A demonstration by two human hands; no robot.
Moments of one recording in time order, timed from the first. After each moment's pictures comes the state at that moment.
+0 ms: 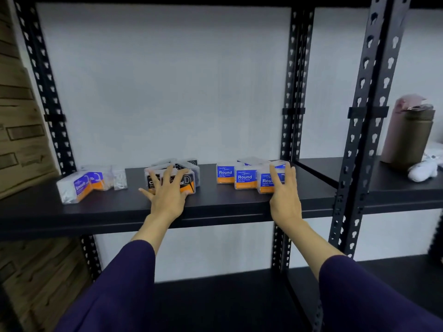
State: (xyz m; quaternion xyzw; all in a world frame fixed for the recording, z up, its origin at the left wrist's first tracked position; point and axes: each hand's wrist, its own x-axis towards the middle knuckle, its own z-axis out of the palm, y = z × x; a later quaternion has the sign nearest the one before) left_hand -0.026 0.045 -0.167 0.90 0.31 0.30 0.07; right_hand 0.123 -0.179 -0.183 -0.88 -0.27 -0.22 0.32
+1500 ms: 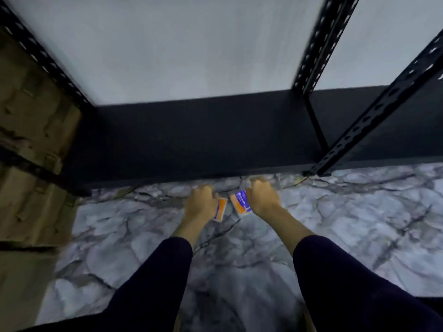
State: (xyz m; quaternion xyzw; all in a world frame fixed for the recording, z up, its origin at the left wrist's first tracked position) left_hand -0.111 -0.067 -0.629 0.88 0.40 -0.12 0.24; right_hand -0.001 -0.186 -0.630 -0.92 -0.28 0.25 0.11
